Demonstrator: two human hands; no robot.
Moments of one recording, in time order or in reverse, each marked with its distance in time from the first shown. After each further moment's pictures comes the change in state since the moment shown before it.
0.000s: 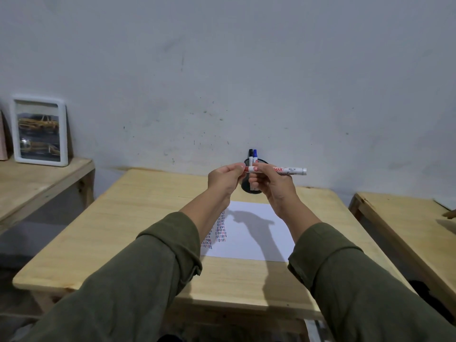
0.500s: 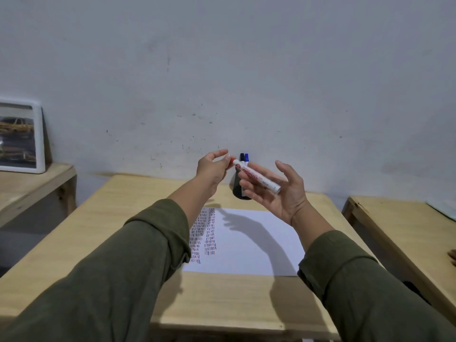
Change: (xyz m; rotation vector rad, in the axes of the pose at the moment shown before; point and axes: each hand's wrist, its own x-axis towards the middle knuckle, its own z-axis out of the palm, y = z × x) left_hand 0.040 0.027 0.012 0.096 -0.043 0.063; right_hand 0.018 -0.019 -0.036 0.184 -0.267 0.260
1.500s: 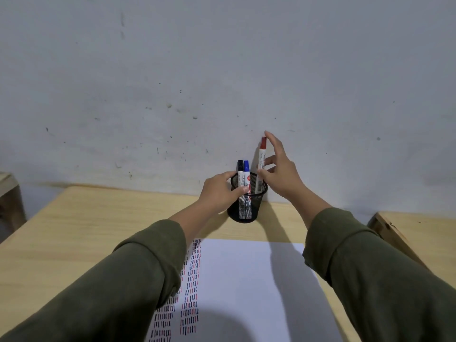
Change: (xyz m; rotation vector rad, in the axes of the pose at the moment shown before) left_hand 0.115 -0.061 0.025 1.010 -0.150 0.157; right_hand 0.166 -0.027 -0.088 -1.276 0.308 -0.379
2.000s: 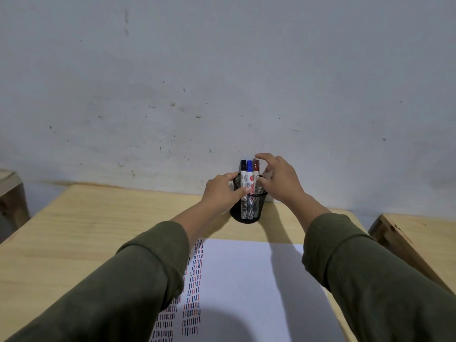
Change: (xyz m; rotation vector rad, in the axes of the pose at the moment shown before) left_hand 0.002 -0.003 0.003 -0.065 -0.006 -0.043; right_hand 0.005 0.016 0.014 -0.327 -0.052 -0.009
